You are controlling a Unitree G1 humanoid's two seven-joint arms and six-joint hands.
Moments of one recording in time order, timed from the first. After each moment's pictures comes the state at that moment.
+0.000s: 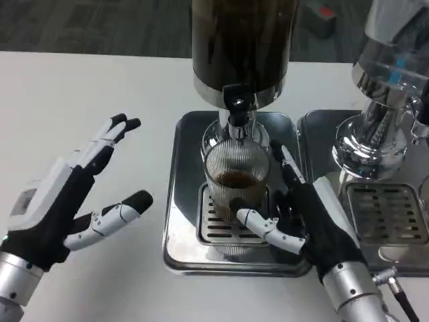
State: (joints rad) left arm -0.06 0.53 0.03 0.56 0.43 -0.90 0.11; right arm 0.06 -0.08 0.25 0.03 -0.36 -0.03 -0.06
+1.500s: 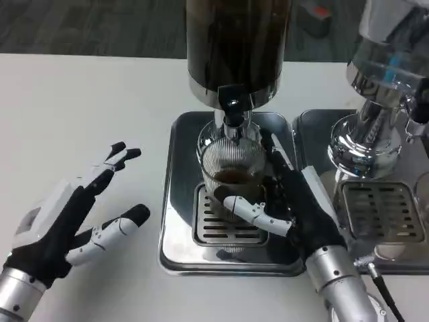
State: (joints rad) left arm -0.06 0.53 -0.02 0.67 0.40 -0.89 0.10; right arm -0.09 -0.02 0.23 0.28 -0.24 -0.16 -0.04
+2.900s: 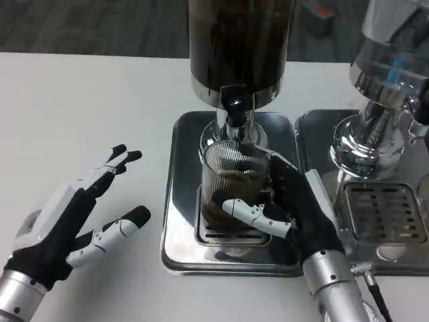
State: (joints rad) left arm -0.05 0.53 -0.02 0.67 0.40 -0.89 0.10; right arm -0.06 0.03 0.20 0.29 -0.23 -0.19 -0.11
